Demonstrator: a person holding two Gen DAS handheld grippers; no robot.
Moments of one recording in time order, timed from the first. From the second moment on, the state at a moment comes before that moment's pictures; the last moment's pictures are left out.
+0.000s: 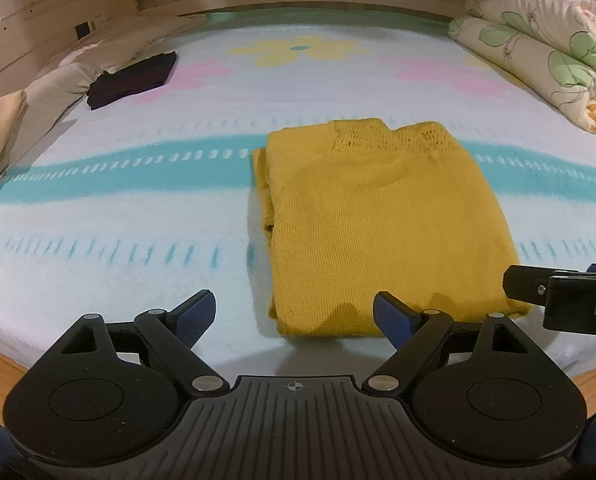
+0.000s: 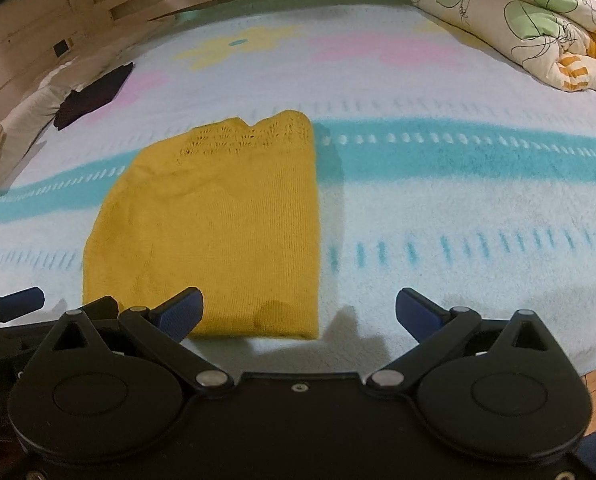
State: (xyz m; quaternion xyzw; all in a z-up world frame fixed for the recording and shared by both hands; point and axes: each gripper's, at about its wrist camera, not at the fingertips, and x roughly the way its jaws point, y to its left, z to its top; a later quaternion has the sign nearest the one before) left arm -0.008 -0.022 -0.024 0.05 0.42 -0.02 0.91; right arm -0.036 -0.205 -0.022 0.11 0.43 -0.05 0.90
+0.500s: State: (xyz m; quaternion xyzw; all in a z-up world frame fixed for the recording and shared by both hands) left arm -0.007 -0.025 -0.024 0.05 0.42 -0.02 0.90; right arm -0.034 -0.204 -0.024 0.11 0.43 -0.05 0.89
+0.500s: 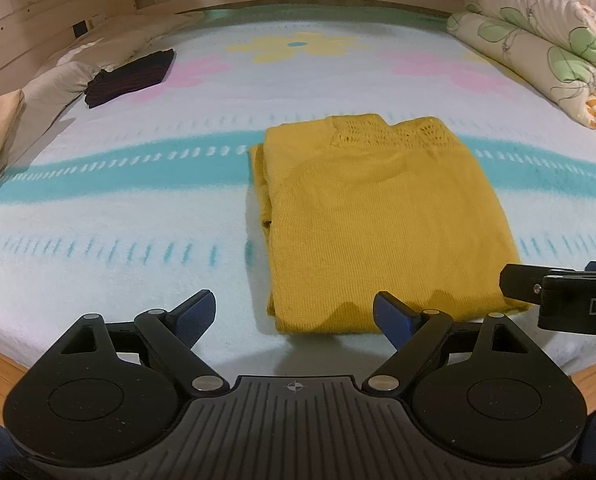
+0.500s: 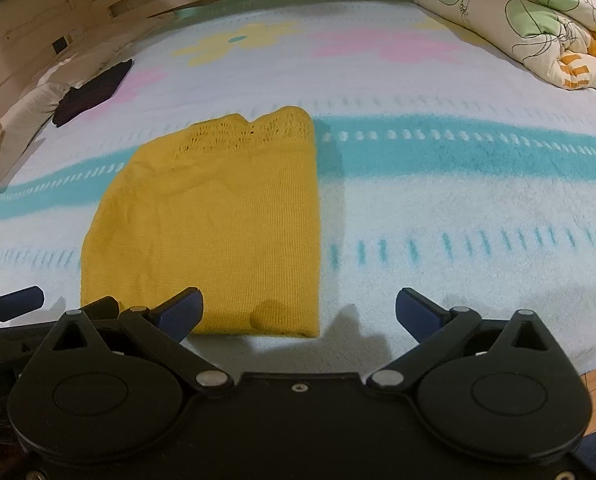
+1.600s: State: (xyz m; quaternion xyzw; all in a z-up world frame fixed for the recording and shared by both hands) left arm -0.006 -0.029 -0.025 0.05 0.43 -0.03 0.90; right arm -0.034 -0.204 -0.023 0.11 0.43 -0.05 0.89
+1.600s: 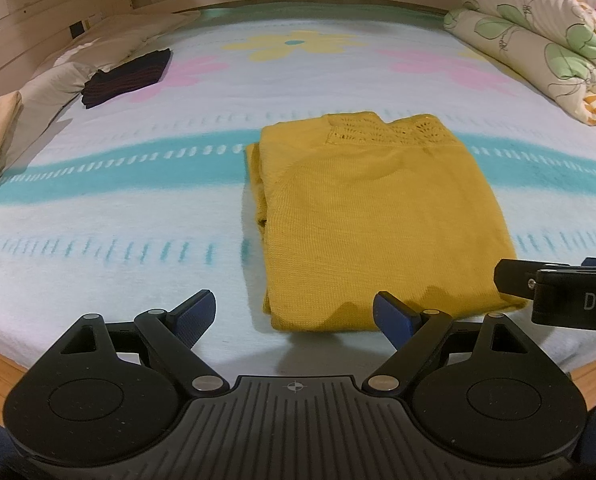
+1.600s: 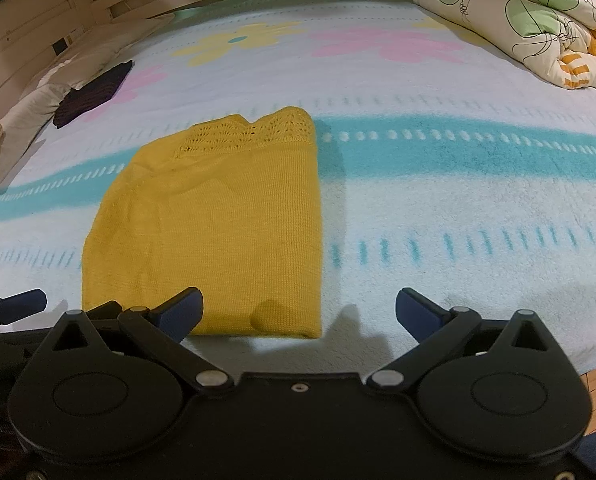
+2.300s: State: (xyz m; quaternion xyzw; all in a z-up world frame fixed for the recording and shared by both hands) left arm -0.007 -0.030 -0.026 0.05 0.43 -0.03 0.90; right arm -0.033 -0.204 -0.024 0.11 0.43 -0.05 0.89
